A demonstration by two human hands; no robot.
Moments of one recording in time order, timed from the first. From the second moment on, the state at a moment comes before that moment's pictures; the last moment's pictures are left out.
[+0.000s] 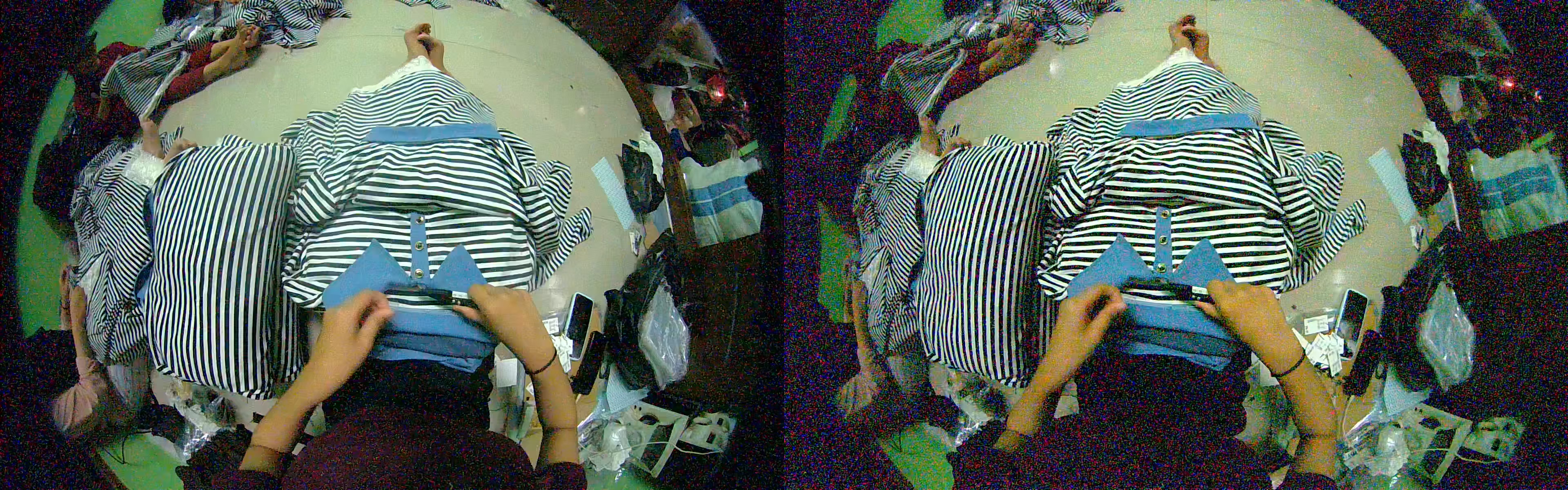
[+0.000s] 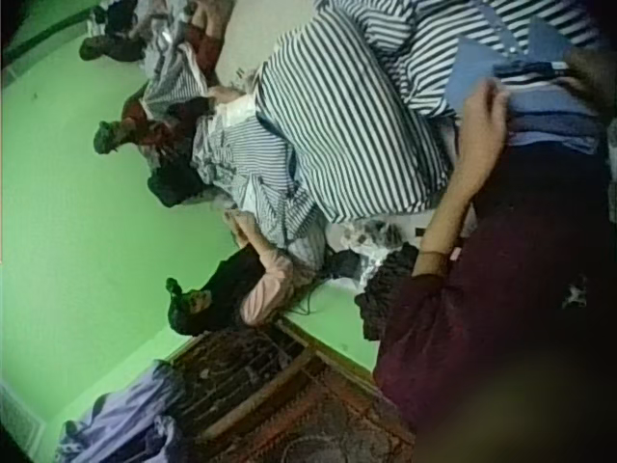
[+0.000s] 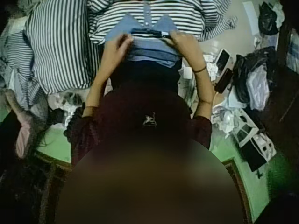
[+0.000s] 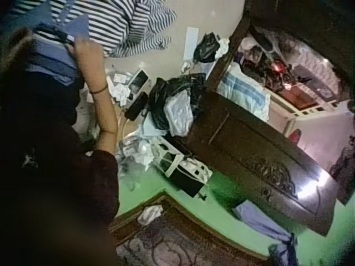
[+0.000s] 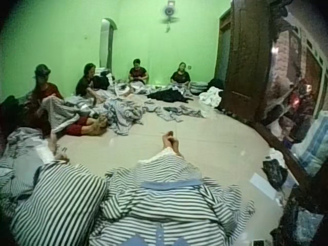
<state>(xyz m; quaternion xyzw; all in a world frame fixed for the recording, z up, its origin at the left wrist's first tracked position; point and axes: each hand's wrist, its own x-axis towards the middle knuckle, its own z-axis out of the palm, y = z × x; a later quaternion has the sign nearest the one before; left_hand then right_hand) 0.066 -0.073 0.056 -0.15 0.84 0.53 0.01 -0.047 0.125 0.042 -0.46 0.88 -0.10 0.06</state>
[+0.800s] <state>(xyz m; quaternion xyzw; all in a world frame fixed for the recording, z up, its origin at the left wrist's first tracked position) -0.002 -0.116 -0.001 0.02 0.91 0.40 -0.06 -0.049 0.065 0.049 -0.32 0.91 -0.16 0.19</state>
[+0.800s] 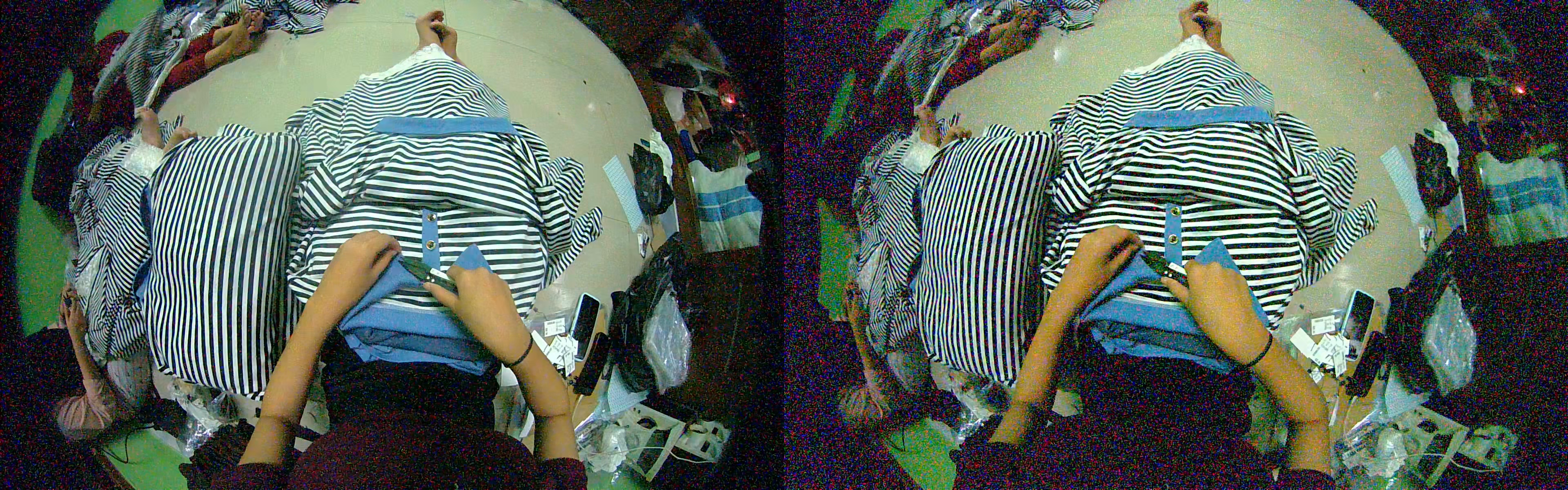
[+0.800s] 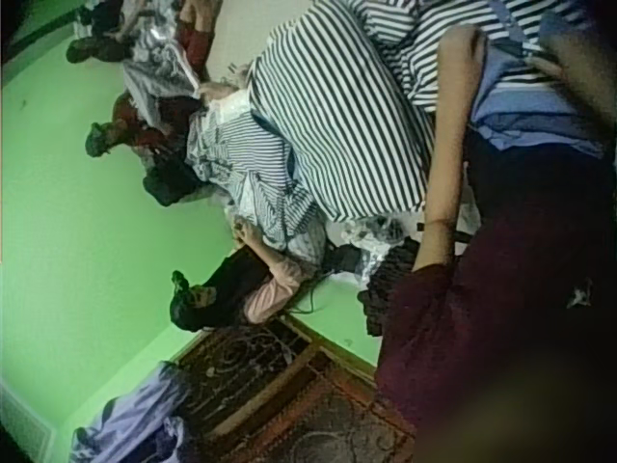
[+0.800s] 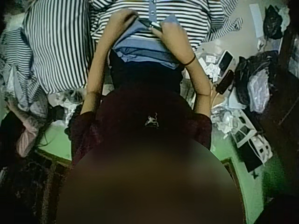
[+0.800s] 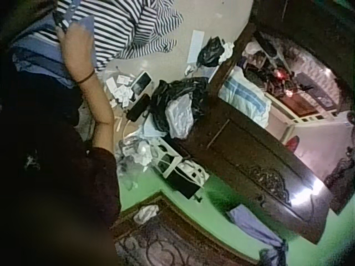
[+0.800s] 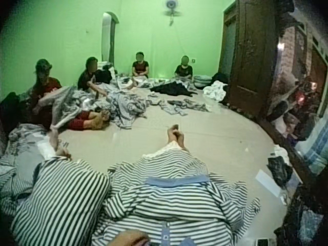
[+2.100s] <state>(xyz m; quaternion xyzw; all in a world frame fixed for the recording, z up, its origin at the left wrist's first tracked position) 0.042 0.135 -0.061 0.58 0.58 0.49 0.30 -0.091 0.306 -0.136 0.17 0.97 -0.16 0.01</state>
